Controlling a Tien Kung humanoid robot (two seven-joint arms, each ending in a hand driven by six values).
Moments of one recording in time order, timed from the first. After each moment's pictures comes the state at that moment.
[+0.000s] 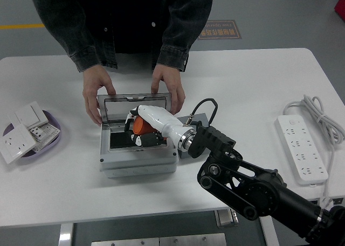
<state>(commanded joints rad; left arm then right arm) 0.11 0.11 -1.21 -0.18 0.80 -0.14 0.06 0.50 0.00 0.69 1.29 -1.93 -0.02 -0.17</state>
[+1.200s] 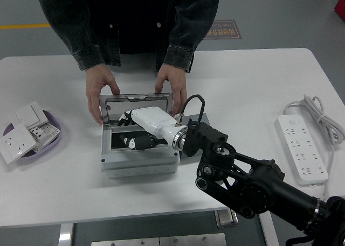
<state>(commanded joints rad) 0.10 0.12 -1.21 -0.18 0.80 -0.14 0.05 0.55 0.00 0.65 1.29 -2.02 0.04 -0.18</state>
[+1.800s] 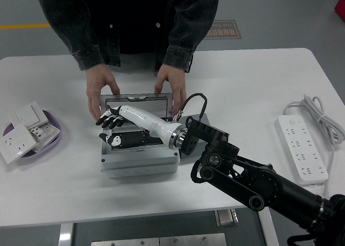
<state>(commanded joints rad) 0.11 0.11 -1.22 -0.18 0.81 -0.14 0.05 0.57 -0.03 0.70 1.39 -1.55 0.06 -0.11</state>
